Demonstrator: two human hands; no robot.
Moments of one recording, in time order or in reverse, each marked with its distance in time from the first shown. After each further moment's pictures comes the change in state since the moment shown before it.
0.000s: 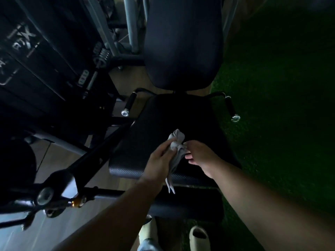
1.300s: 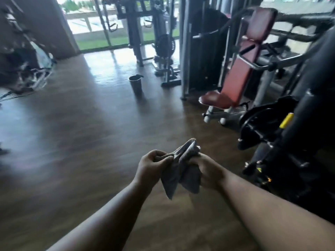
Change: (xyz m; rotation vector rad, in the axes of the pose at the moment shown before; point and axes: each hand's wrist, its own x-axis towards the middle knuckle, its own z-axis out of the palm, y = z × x) left_hand -0.777 -0.083 -0.365 -0.210 1.272 0.303; right_hand -0.539 0.112 0.596 -0.158 -1.540 -0.022
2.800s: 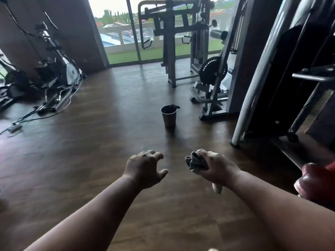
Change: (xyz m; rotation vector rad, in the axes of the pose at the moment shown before) left_hand 0.857 0.144 -0.358 1.520 0.075 0.358; right_hand 0.890 -0.287 -0.068 -1.722 0.233 -0.268
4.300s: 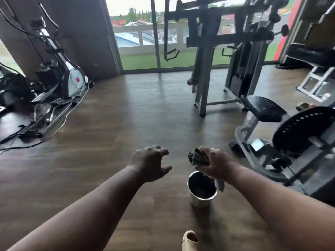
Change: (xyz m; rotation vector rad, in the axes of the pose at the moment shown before) left_hand 1.016 -0.501 0.134 -0.023 -0.035 -0.028; right_hand 1.157 0.183 0.049 0.033 -0.084 -0.055
